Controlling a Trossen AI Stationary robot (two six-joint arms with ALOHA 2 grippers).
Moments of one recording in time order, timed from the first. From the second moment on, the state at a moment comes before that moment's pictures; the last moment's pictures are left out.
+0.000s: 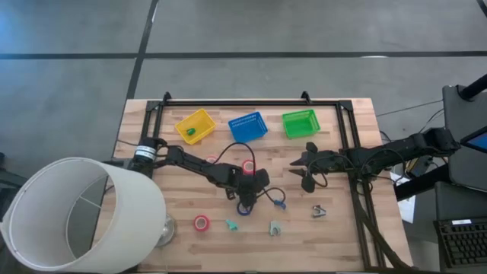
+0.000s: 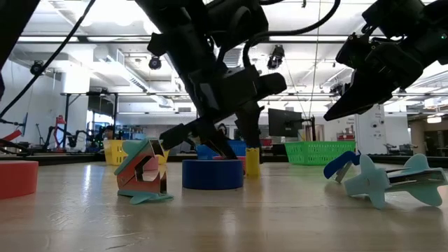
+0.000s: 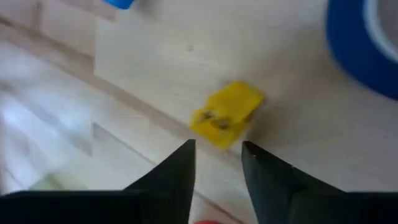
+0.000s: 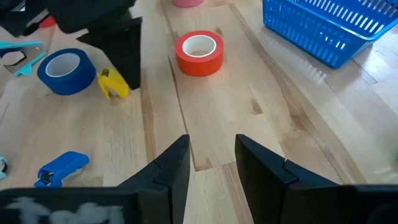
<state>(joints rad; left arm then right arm) -0.16 2.02 1.35 -0.33 -0.18 1.17 0.09 0.97 0.32 0.03 0.20 0.28</state>
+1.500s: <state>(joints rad) -0.31 2.01 1.35 -0.35 -0.53 1.49 0.09 0.97 0.32 0.03 0.20 0.29</state>
